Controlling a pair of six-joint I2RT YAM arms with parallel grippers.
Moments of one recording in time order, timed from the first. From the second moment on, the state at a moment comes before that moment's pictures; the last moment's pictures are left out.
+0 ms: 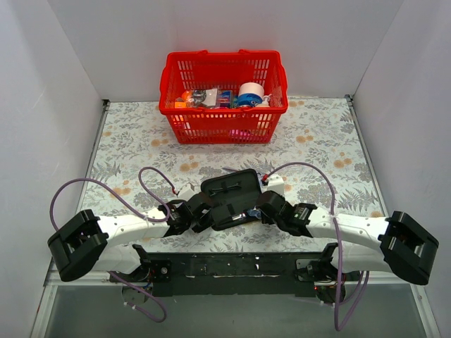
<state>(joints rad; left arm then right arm) -0.98 1.26 0.50 -0.24 -0.22 -1.37 1.03 1.17 0.51 -0.29 0.50 0.64</state>
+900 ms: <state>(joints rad) -0.98 1.25 0.50 -0.25 -0.22 -1.38 0.95 1.39 0.59 -0.06 0.38 0.52</state>
